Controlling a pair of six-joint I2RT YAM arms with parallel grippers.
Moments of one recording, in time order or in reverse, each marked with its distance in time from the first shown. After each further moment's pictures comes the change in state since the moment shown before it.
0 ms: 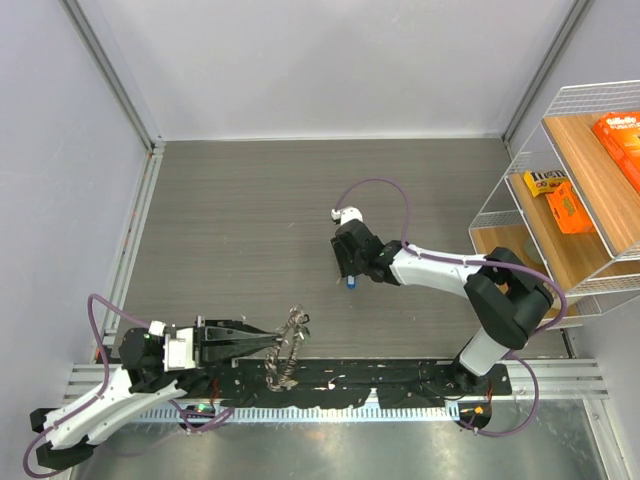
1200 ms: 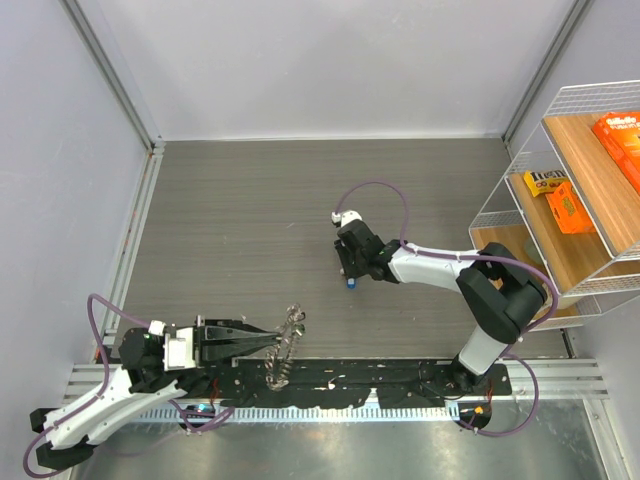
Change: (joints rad) left arm 0.000 0.000 0.000 0.001 -0.008 0.000; right arm -0.039 0.046 -0.008 0.010 -0.078 -0.030
